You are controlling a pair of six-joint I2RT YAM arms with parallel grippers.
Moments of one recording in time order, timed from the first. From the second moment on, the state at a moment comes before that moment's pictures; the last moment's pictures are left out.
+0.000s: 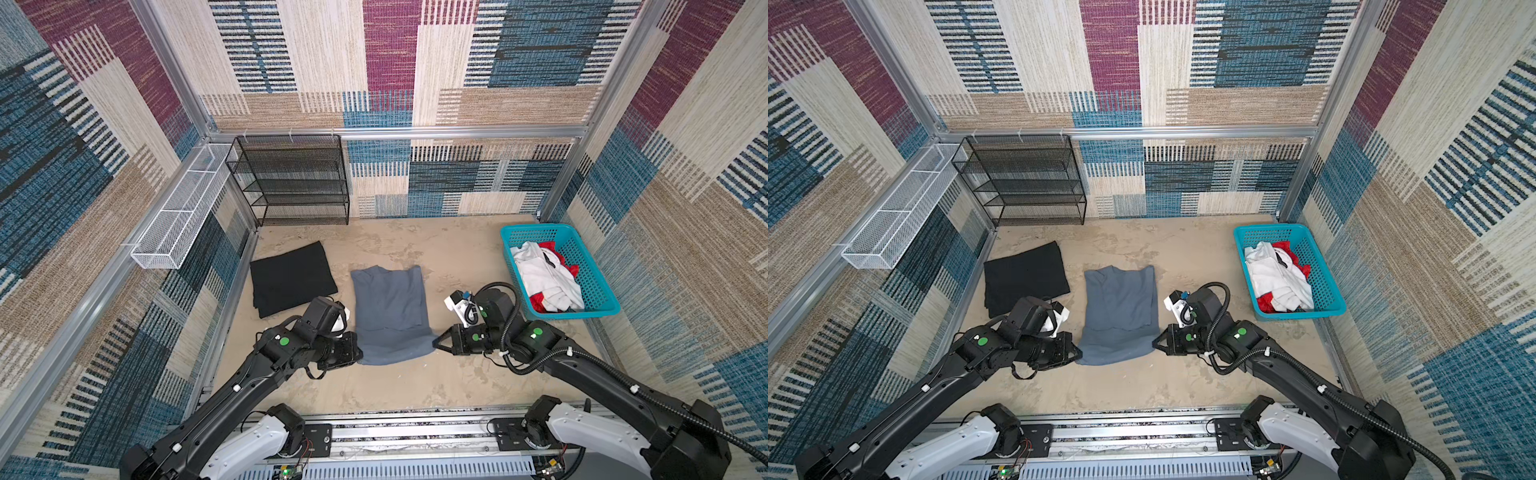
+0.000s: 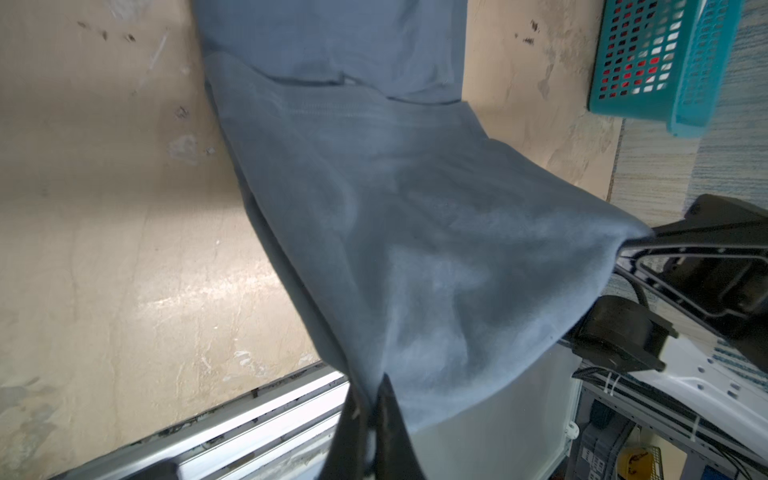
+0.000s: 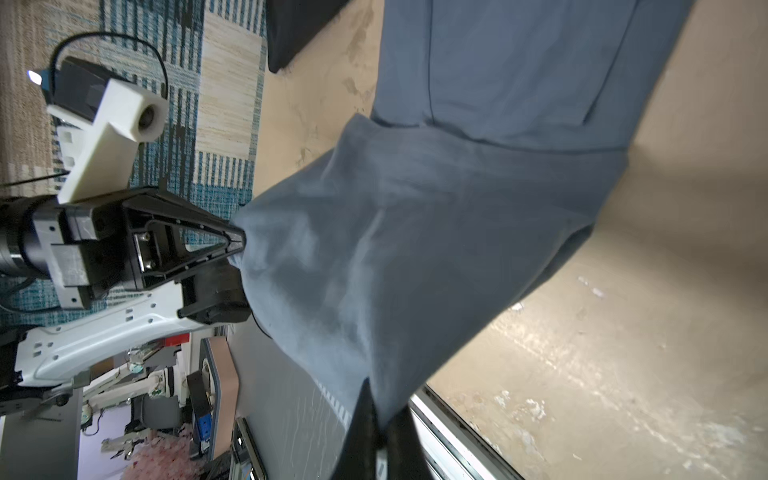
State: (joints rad) left arm -0.59 0.95 0.85 -0.92 0.31 -0.73; right arm 0.64 1.03 0.75 -0.49 -0.53 0.68
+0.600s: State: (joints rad) left arm -0.36 1.33 1.11 -0.71 0.30 -0.69; right arm 0.46 1.41 1.03 -0.34 -0.54 0.57
